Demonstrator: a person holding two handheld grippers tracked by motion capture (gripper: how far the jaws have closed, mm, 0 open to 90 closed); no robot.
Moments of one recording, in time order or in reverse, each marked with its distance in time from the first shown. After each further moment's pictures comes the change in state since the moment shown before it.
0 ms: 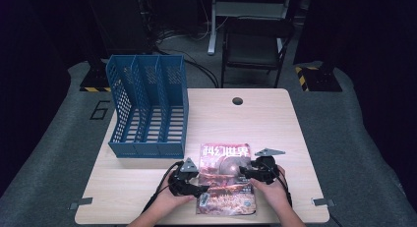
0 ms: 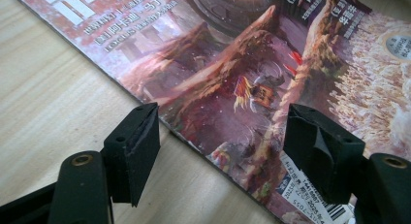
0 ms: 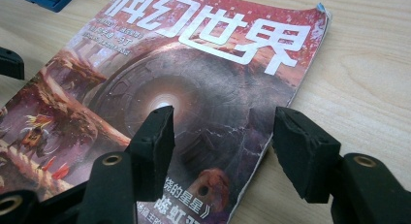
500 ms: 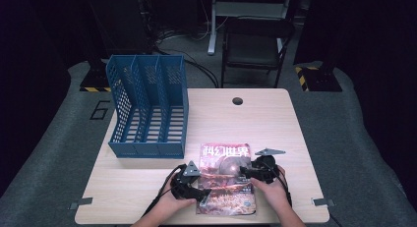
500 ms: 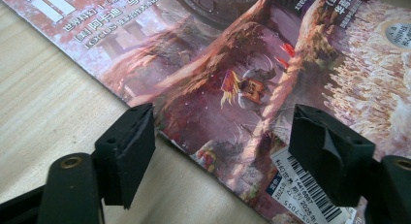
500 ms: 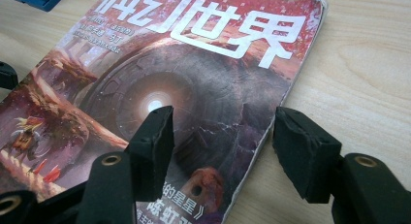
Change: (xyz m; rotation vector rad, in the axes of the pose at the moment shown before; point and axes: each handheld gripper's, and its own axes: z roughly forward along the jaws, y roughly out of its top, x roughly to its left) left arm -0.009 -0.003 0.005 -0.002 0.006 0.019; right arm -0.003 -0.001 0.003 0.019 -0.001 0.035
